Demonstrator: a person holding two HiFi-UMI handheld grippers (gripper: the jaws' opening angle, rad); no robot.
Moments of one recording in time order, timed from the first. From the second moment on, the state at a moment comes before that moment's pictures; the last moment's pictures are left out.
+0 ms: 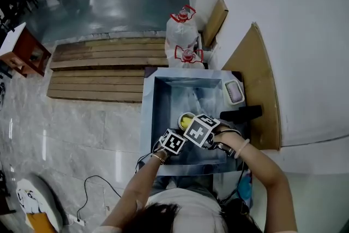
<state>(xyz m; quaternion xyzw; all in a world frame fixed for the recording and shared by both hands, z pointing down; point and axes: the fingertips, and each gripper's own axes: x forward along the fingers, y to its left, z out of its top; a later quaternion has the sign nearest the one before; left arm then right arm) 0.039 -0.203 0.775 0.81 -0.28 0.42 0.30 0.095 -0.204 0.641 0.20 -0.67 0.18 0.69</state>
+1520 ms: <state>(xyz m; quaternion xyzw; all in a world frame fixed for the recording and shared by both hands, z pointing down) 0.040 -0.203 0.773 0.81 -0.28 0.42 0.29 0.089 -0.224 0.637 0.24 -0.66 0.22 0.68</state>
